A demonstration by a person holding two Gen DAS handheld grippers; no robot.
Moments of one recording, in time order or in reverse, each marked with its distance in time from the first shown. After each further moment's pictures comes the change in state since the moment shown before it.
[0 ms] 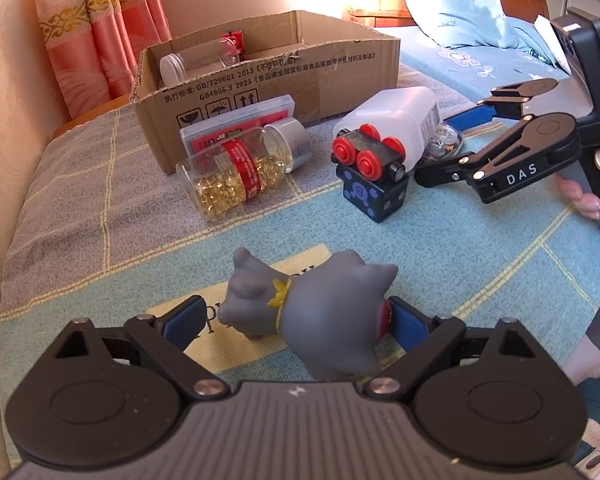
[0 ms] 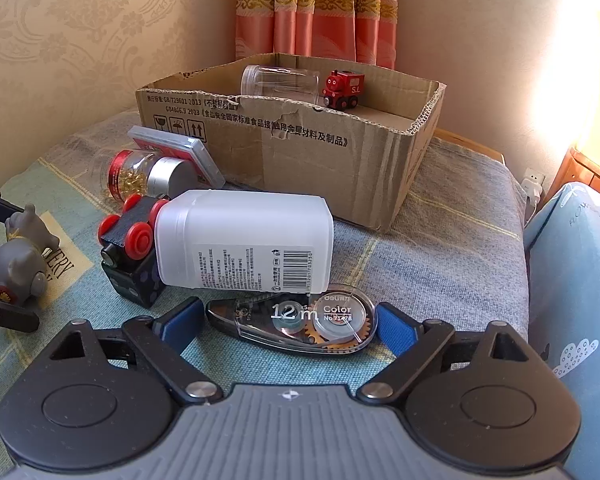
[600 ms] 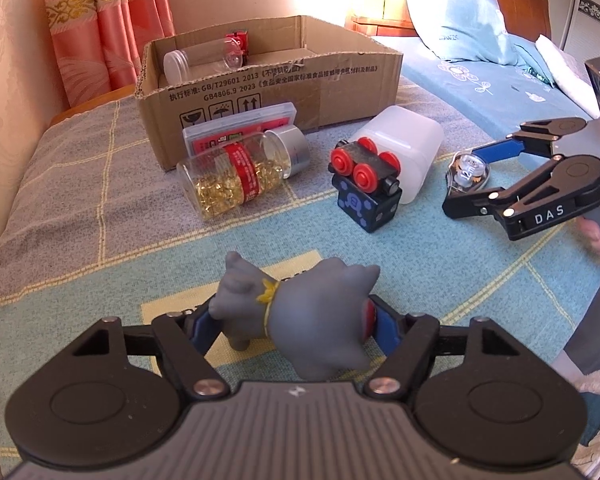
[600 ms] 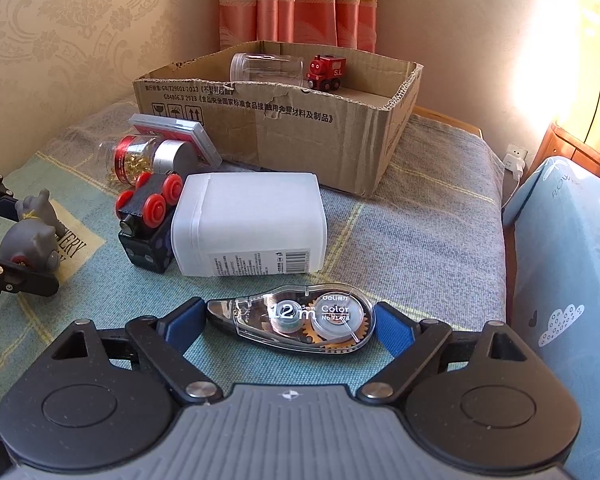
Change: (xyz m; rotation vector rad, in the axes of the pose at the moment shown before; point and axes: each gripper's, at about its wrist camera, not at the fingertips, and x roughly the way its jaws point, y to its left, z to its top) left arm -0.007 0.007 0.002 -0.062 -0.003 -0.052; right arm -0.028 0.008 -0.015 0.055 0.055 -0.042
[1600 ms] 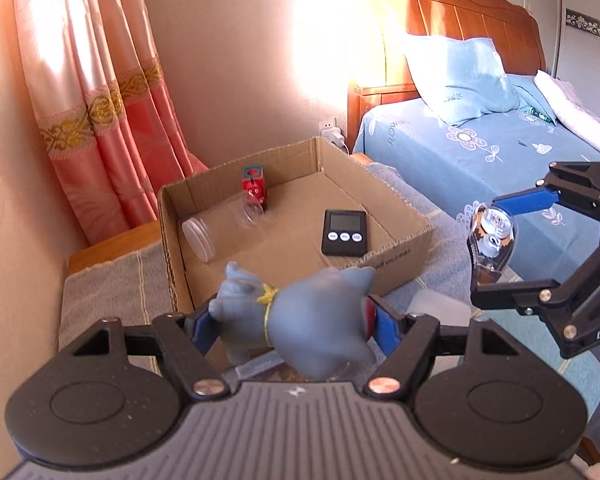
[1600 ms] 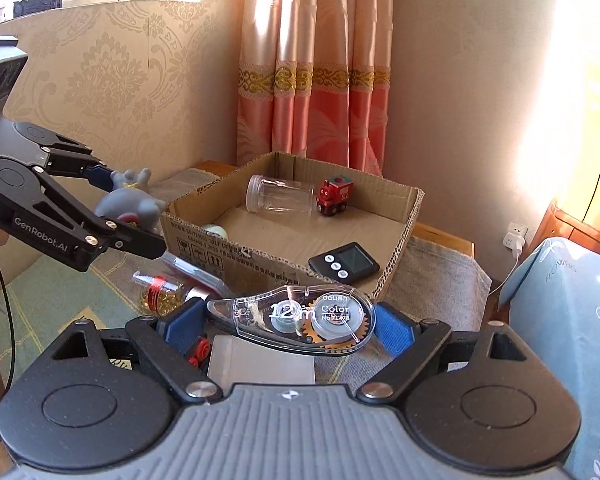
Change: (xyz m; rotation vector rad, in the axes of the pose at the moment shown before) left arm -0.019 0.019 0.147 0.090 -0.165 0.049; right arm -0.053 -0.002 0.096 -0.068 -0.187 0.023
